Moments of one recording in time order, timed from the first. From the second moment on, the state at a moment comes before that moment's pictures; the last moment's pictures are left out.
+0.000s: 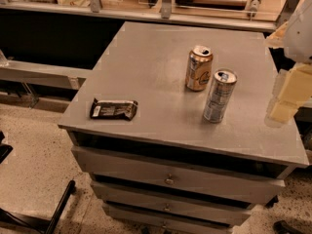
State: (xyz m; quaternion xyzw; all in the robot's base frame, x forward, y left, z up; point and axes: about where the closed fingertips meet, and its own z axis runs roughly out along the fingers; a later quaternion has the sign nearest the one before) arm 0.438 -0.216 0.978 -0.60 0.78 -0.04 0.16
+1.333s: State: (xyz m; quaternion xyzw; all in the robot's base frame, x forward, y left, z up) arm 0.481 -0.214 0.954 -0.55 0.75 0.11 0.34
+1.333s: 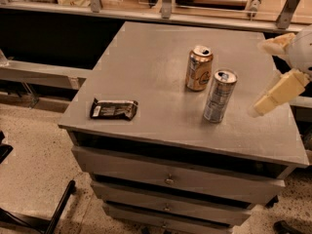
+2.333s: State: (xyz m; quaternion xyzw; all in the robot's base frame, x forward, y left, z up) arm 0.506 -0.185 0.932 -0.48 0.72 0.25 0.43
